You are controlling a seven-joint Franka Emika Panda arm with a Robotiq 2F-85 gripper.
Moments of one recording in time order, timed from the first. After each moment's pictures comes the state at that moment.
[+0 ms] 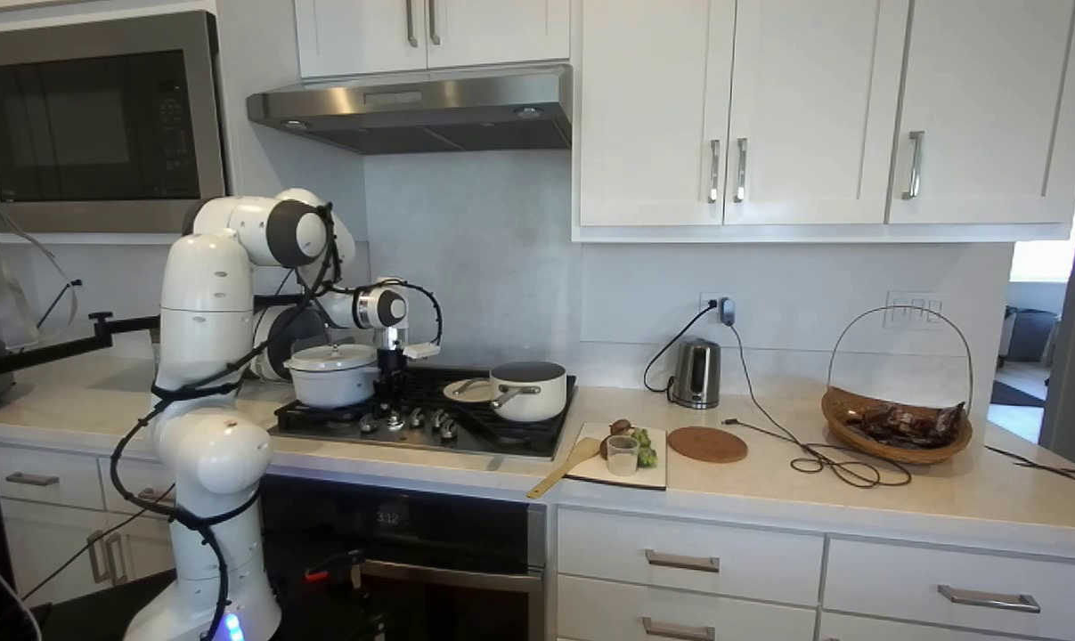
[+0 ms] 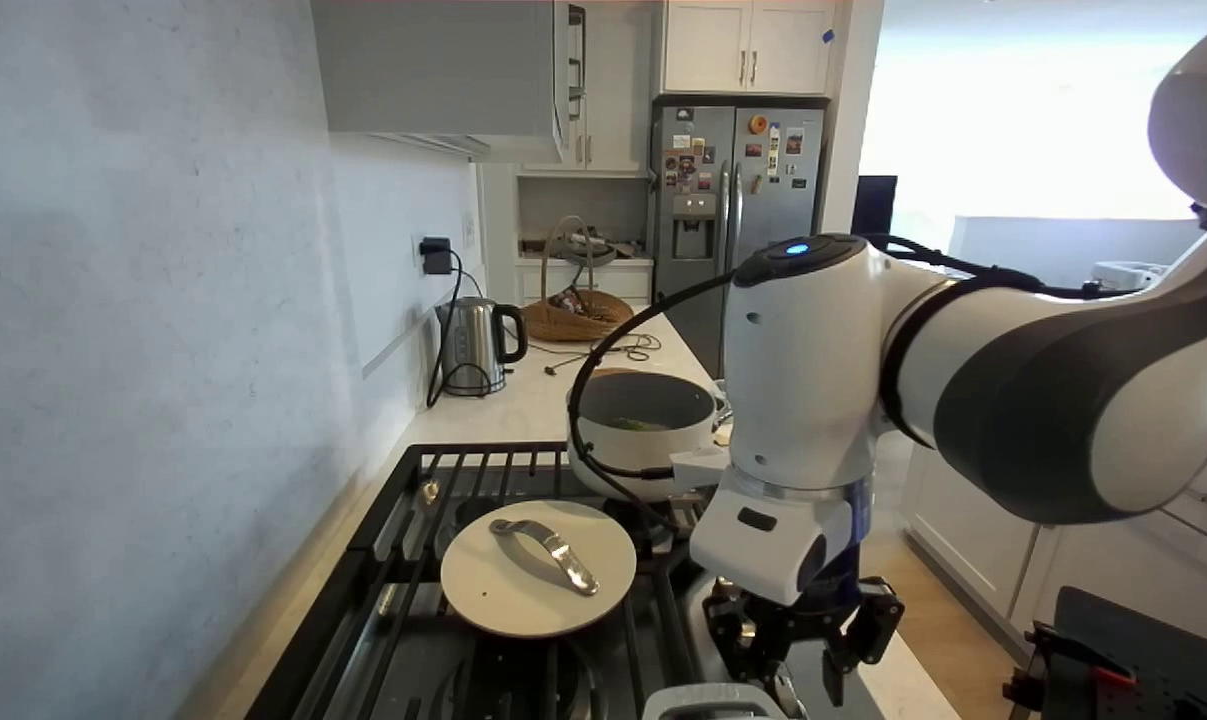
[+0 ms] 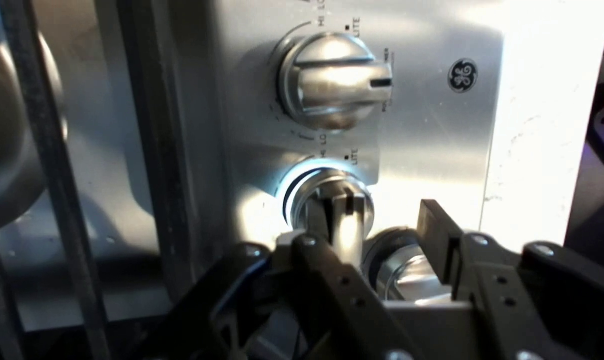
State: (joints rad) arm 0.37 0.13 0.41 -2.14 -0.10 2.12 -1.51
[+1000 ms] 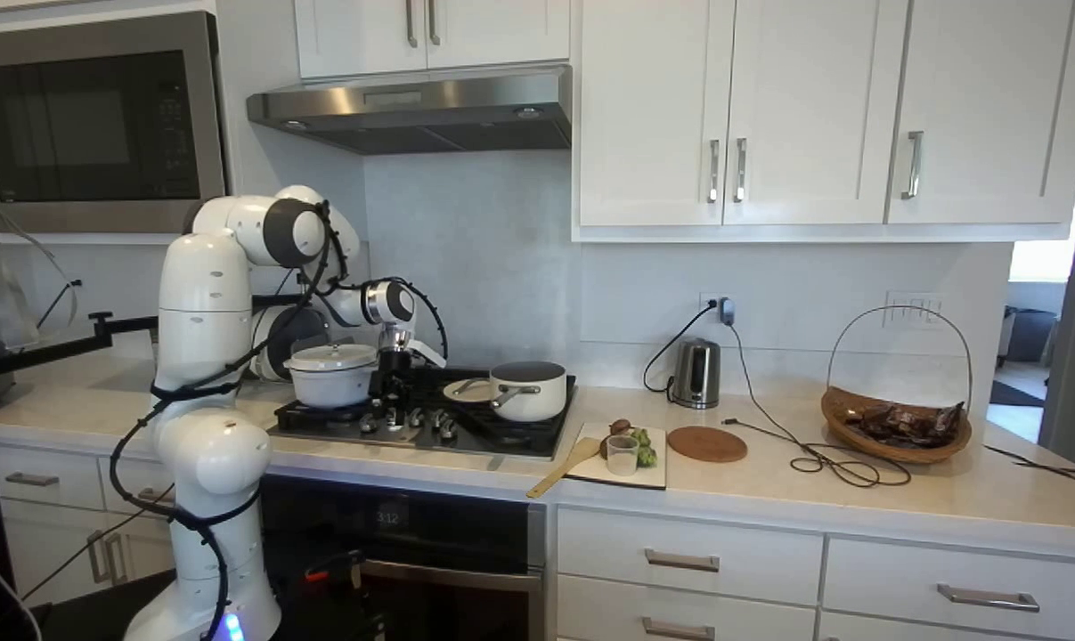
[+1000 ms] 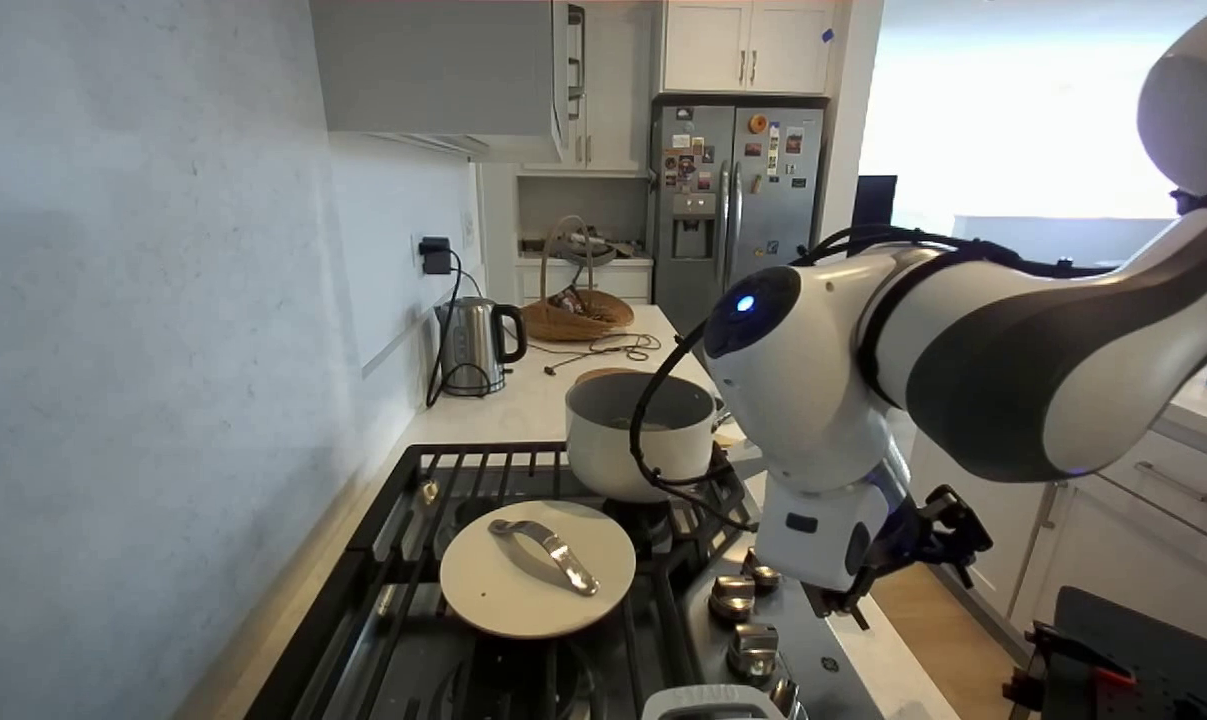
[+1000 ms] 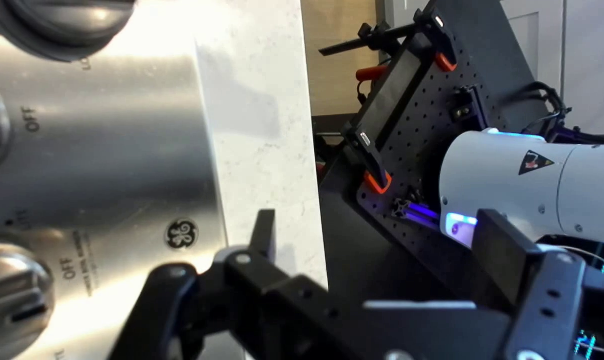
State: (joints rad) arm 0.36 0.12 0.37 -2.11 -0.22 1.63 -1.50
